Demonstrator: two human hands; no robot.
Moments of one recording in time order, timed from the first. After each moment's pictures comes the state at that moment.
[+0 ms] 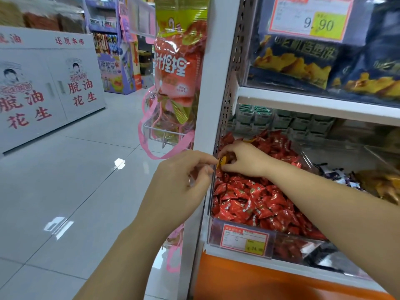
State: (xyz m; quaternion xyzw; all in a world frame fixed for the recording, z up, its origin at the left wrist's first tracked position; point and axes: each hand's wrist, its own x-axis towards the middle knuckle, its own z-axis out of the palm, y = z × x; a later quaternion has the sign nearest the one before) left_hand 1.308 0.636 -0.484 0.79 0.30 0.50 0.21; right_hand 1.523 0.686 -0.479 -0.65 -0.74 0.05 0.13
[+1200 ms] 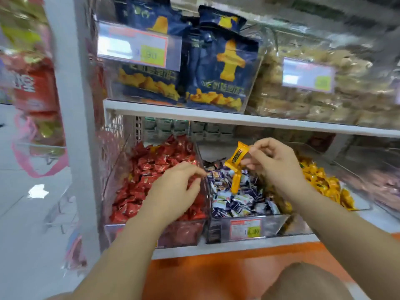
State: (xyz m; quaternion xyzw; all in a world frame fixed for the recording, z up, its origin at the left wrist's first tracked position) left_hand 1.459 0.589 -0.486 0.89 0.22 0.34 0.21; right_hand 1.640 0.471 -0.433 -0.65 -0.43 0.11 0.62
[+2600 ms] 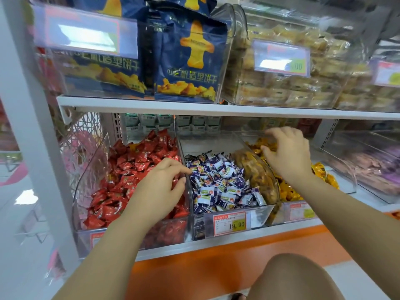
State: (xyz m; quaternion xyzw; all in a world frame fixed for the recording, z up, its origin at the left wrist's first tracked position) left_hand 1.475 0.582 -0.491 0.90 0.23 0.30 0.22; right_hand 1.718 0.442 -0.441 -0.85 -0.39 -0.27 0.21
